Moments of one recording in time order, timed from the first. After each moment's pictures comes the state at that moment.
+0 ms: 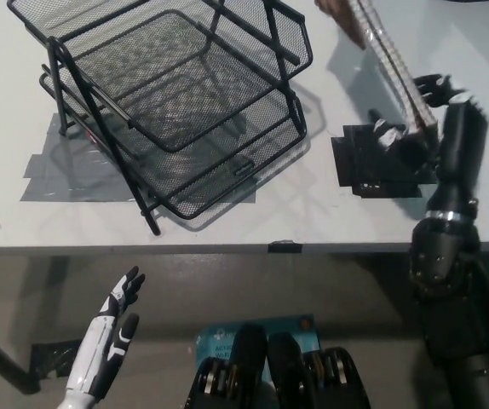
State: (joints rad) left_arm 0.03 0.16 -0.03 0.09 0.21 -0.37 -0.03; right_arm -0.65 -0.06 -0.04 0.48 -0.64 -0.25 -0.64
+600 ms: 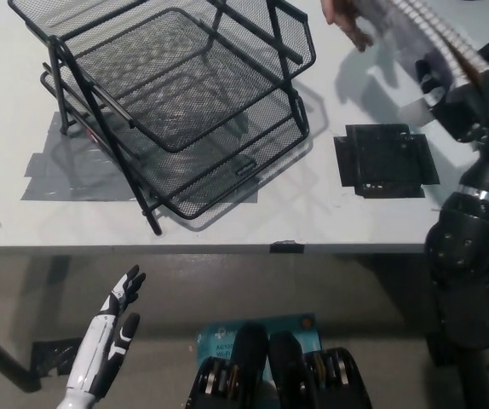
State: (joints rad) left_arm 0.03 0.16 -0.03 0.09 0.21 -0.37 -0.03; right_arm -0.65 -0.07 -0.09 0.30 -0.60 -0.26 -0.69
